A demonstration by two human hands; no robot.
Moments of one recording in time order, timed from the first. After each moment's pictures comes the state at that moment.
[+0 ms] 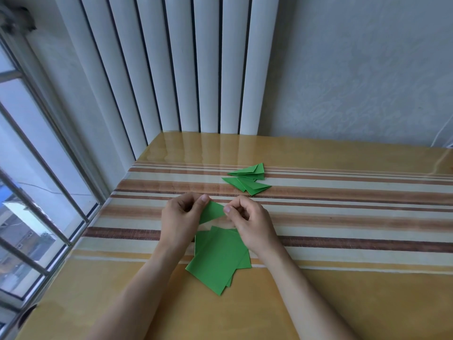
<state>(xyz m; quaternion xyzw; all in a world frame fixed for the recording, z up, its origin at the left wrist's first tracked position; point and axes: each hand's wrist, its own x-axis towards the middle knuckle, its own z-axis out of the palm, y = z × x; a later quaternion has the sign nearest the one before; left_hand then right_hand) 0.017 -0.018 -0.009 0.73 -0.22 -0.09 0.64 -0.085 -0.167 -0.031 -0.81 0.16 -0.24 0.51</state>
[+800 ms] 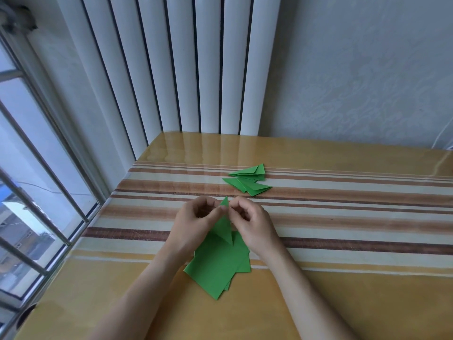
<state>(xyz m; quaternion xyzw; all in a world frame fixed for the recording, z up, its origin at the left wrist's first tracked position) 0.007 -0.023 -0.006 0.72 -0.29 -0.18 0.60 -0.089 -0.165 -0.023 -0.80 0.13 -0.21 0.54</state>
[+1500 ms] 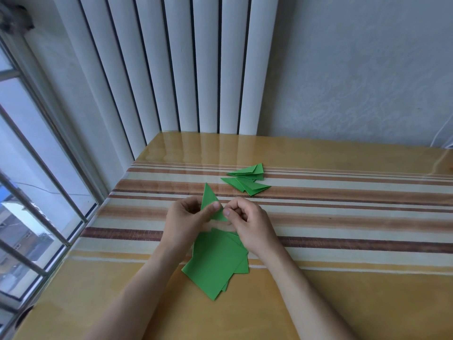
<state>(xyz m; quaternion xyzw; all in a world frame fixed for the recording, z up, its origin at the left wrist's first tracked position) 0.009 -0.019 -0.005 0.70 -0.21 -0.19 0.66 -0.088 -0.166 -0.026 -0.83 0.16 -0.20 0.50</state>
